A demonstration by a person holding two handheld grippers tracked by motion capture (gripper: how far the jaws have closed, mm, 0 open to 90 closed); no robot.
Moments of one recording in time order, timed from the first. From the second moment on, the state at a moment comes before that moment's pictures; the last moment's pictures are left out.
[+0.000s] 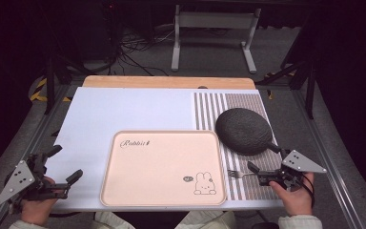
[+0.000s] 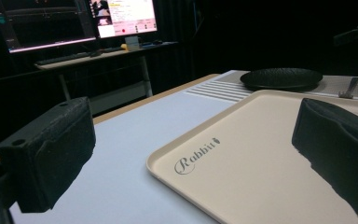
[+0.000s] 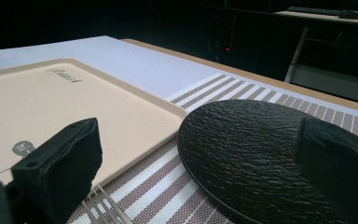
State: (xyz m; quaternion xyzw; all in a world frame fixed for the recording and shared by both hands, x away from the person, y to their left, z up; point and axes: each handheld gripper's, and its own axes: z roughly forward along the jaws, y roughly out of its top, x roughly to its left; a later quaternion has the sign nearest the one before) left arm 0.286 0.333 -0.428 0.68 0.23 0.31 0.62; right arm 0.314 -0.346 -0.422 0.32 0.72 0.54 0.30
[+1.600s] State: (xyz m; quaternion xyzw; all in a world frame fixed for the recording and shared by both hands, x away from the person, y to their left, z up) left arm 0.286 0.333 -0.428 0.69 0.24 0.31 0.61; right arm 0.359 -0.327 -0.364 0.28 0.85 0.40 0.22
